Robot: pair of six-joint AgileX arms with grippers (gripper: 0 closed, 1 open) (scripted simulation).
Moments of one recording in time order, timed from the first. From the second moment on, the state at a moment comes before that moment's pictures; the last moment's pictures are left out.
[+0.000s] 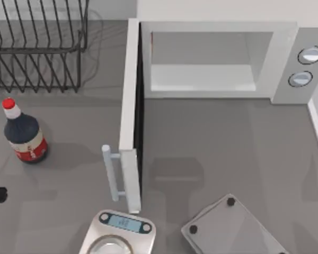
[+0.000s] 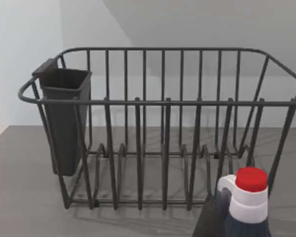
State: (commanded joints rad) left arm 0.00 0.00 0.00 0.00 0.00 0.00; right arm 0.00 0.00 0.00 0.00 0.00 0.00
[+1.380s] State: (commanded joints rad) left arm -0.24 0.28 0.02 0.26 -0.24 0.00; right arm 0.00 0.00 0.00 0.00 0.00 0.00
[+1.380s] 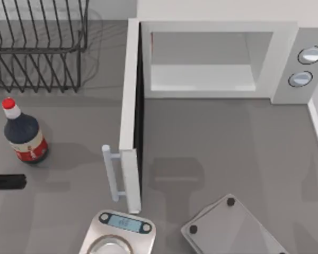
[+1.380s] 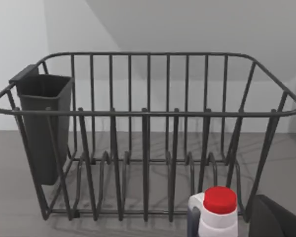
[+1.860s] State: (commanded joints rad) left arm -0.08 0.27 0.02 0.24 -0.08 0.00; right arm 0.00 0.00 0.00 0.00 0.00 0.00
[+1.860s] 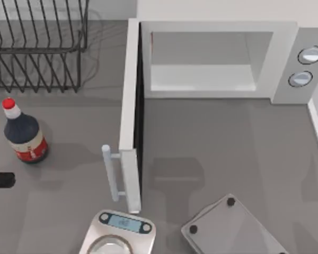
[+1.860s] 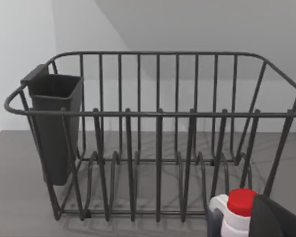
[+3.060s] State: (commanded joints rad) left arm -0.25 0.38 0.06 0.30 -0.25 -0.01; right arm 0.00 0.00 0.00 0.00 0.00 0.00
